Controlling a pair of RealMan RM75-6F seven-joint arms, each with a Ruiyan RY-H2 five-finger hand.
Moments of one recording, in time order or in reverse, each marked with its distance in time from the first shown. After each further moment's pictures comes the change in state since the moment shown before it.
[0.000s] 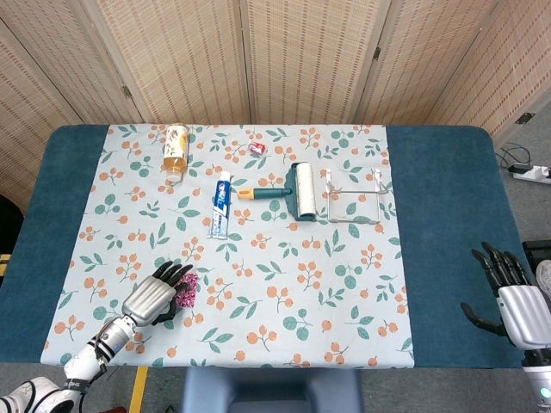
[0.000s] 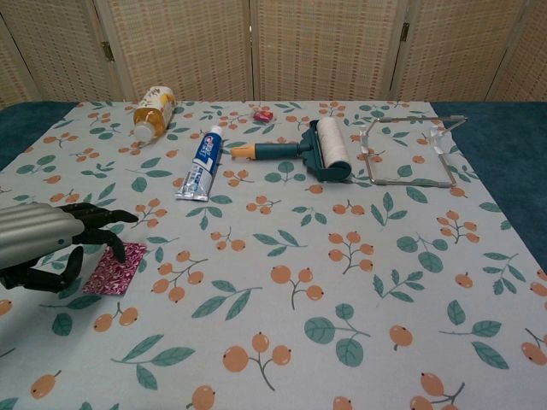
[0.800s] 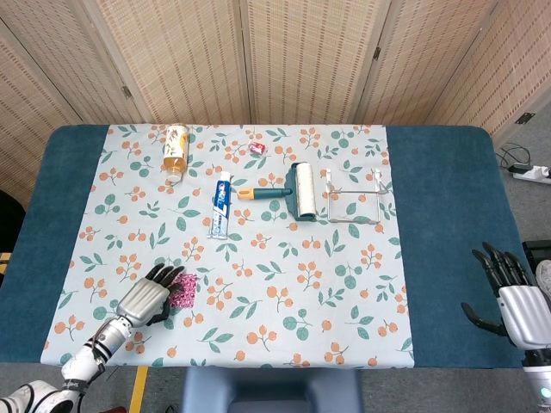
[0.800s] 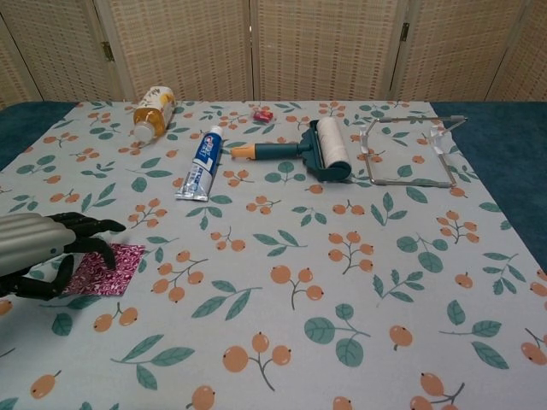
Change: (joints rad) left arm 0.003 -0.003 0.030 0.020 -0.083 -0.010 0.042; right arm -0.001 -0.001 0.000 0.000 0.005 -0.003 0.001
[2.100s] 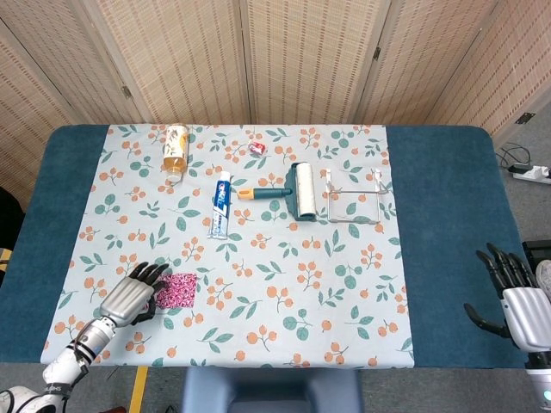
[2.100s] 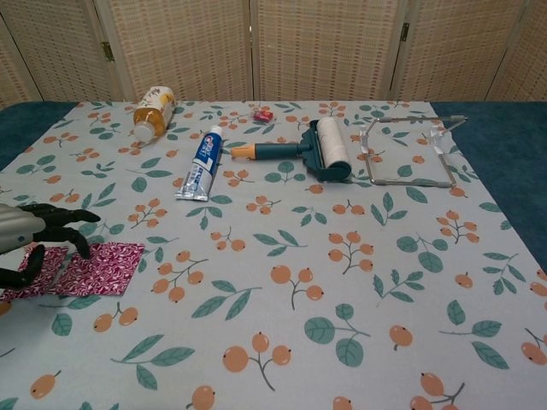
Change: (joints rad) left arm 0.009 0.076 0.008 -0.059 -0.008 0.019 -0.032; right arm -0.012 -0.001 -0.001 0.008 0.000 0.017 0.008
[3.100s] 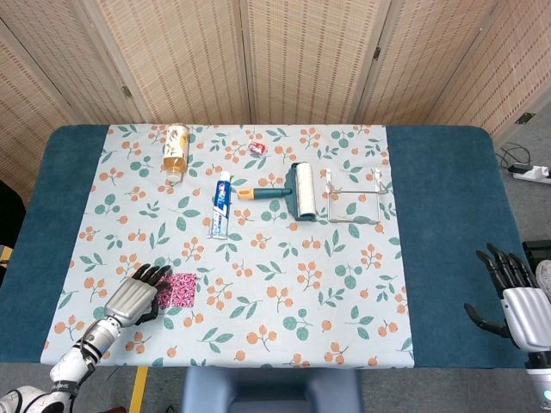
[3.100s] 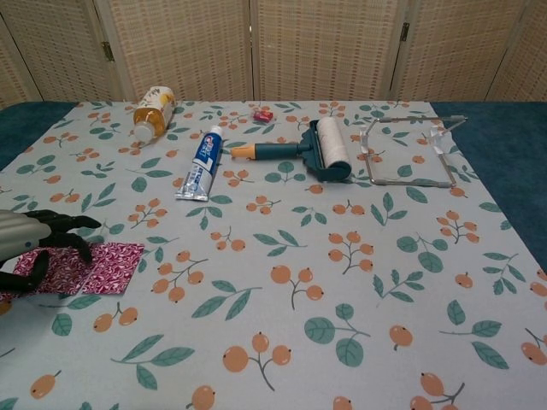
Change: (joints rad) left arm -0.002 -0.019 -0.005 -0.001 -0.074 -0.011 0.060; right arm 0.000 -0.003 0.001 0.008 0.001 -0.003 0.008
